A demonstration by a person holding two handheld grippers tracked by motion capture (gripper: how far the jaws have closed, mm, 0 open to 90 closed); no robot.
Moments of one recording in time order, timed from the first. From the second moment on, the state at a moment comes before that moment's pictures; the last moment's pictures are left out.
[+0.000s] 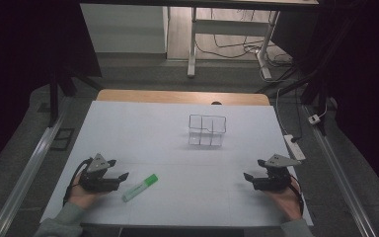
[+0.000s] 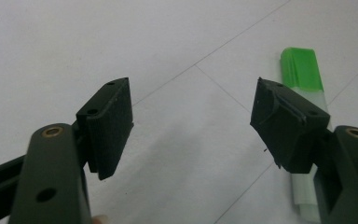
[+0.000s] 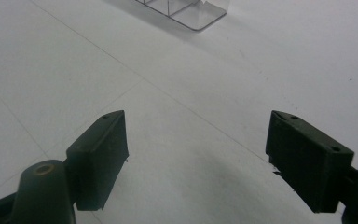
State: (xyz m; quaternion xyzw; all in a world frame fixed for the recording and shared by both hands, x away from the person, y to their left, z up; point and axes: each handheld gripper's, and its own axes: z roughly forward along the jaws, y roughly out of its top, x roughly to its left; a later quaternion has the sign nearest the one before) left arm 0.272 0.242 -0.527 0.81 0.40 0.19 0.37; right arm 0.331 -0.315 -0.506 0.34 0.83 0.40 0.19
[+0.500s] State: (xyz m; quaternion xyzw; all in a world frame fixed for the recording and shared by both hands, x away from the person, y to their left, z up) left arm 0.273 0.241 -0.527 0.82 0.40 0.19 0.37; right arm 0.349 -0.303 -0.501 0.36 0.82 0.41 0.20
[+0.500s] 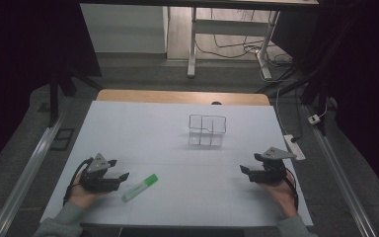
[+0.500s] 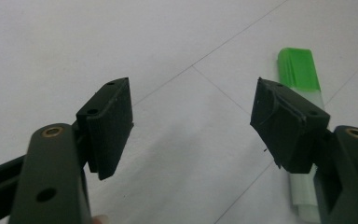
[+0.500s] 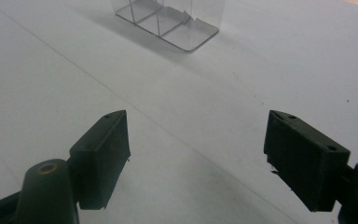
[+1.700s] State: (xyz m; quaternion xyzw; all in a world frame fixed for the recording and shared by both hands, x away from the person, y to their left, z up) left arm 0.274 0.239 -0.528 0.82 0.40 0.19 0.37; right arm 0.411 -0.260 -0.488 0.38 0.82 0.39 0.20
